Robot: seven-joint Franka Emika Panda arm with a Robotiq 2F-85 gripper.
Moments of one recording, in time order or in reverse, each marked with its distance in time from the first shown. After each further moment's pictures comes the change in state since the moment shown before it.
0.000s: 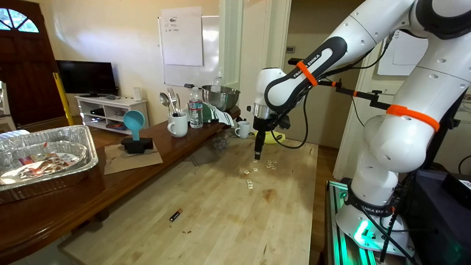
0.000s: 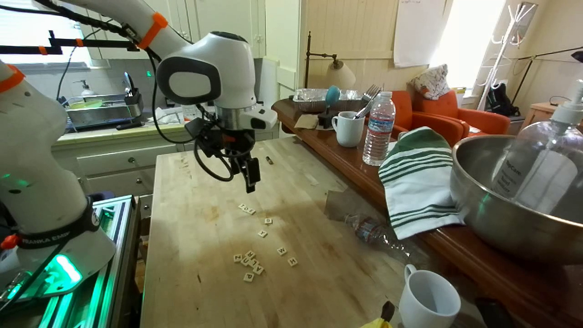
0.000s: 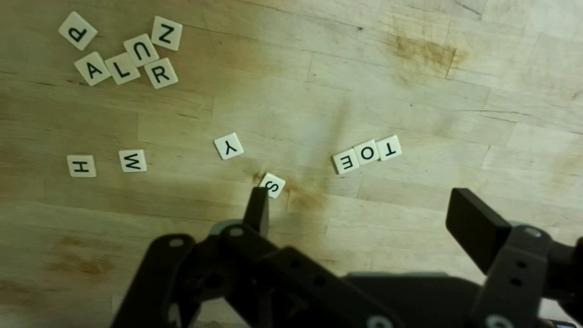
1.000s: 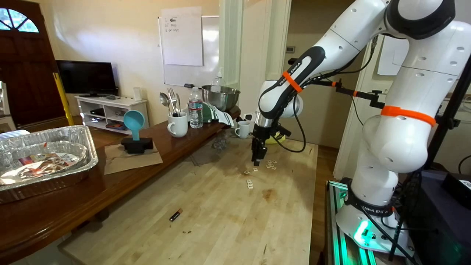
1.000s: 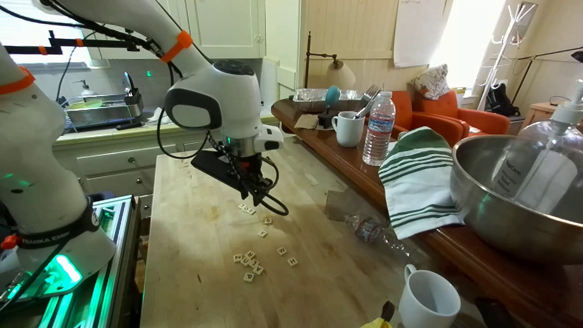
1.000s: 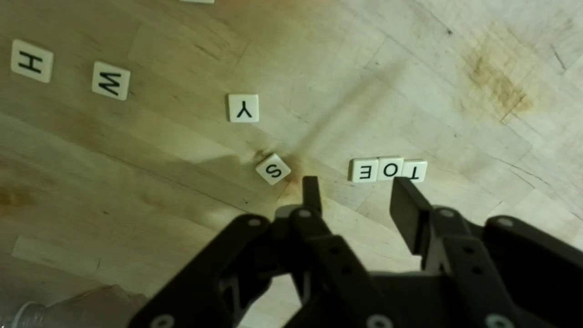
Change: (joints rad) arm 0.038 0.147 -0.092 -0.002 0.243 0.165 -0.652
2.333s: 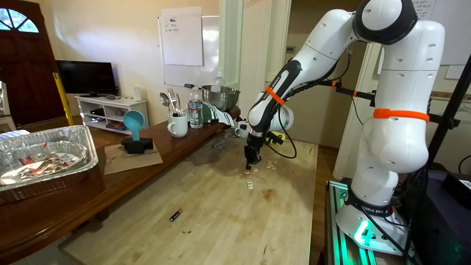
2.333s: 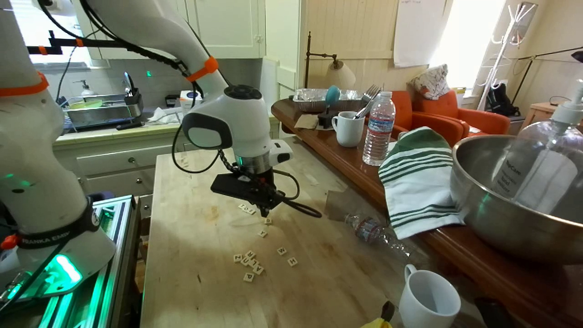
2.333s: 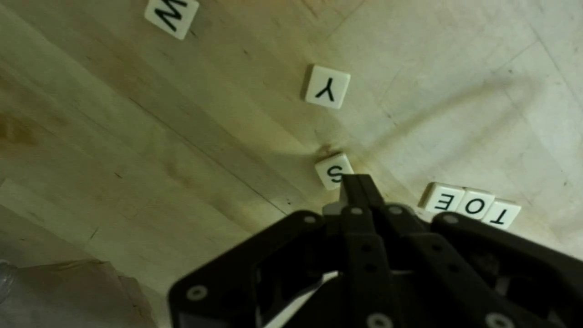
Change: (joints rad) arm 0.019 0.208 0.024 0.061 0.152 0.201 -0.328
